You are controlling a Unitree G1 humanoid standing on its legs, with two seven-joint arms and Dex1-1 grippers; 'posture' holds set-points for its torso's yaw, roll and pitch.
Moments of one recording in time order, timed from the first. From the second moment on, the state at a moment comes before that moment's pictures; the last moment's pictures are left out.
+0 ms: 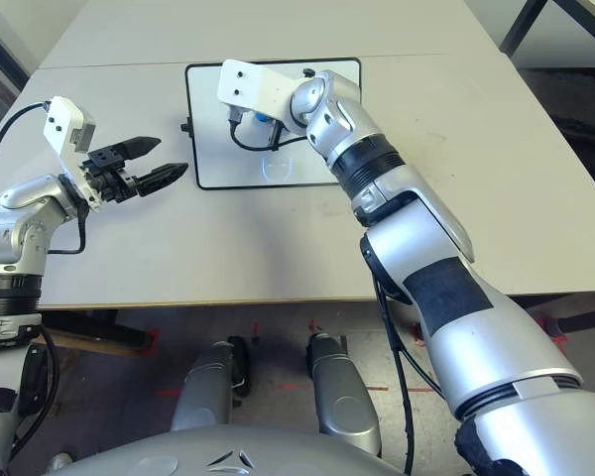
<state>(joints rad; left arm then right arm) -0.54 0.65 0.14 0.20 -0.41 0.40 -0.91 -1.37 -0.15 0.42 0.92 -0.41 0.35 0.70</state>
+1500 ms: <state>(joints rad) -0.54 0.64 0.14 0.20 -0.41 0.40 -0.91 -1.40 -0.18 0.41 1.02 -0.40 0.32 0.74</state>
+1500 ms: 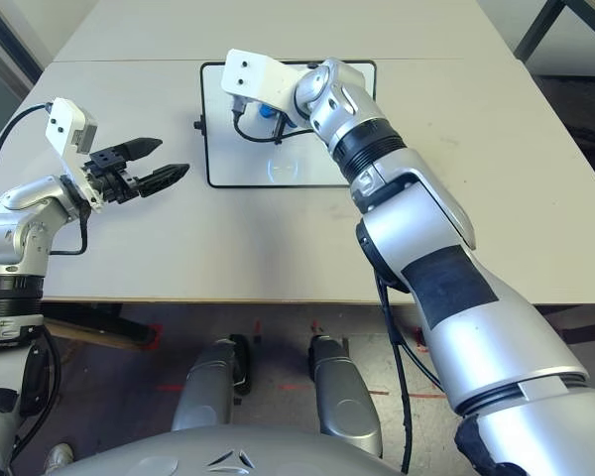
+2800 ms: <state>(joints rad) -0.54 0.64 0.13 0.21 -0.41 0.40 -0.91 -1.37 -0.21 0.38 1.03 -0.39 0.37 0.74</state>
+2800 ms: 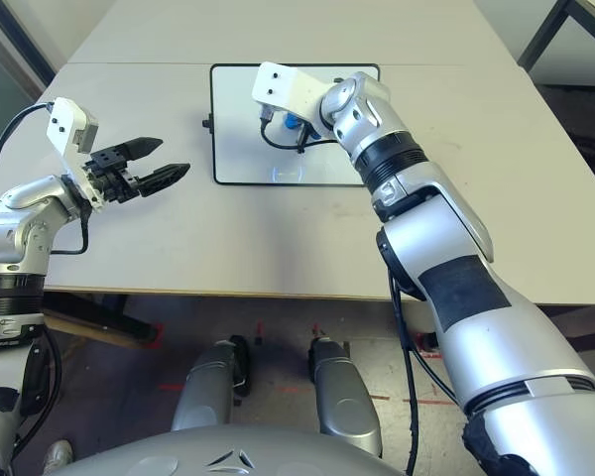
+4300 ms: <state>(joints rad) -0.52 0.64 0.13 0.18 -0.41 0.40 -0.91 -1.47 -0.09 0.38 1.18 -0.41 0.27 0.57</state>
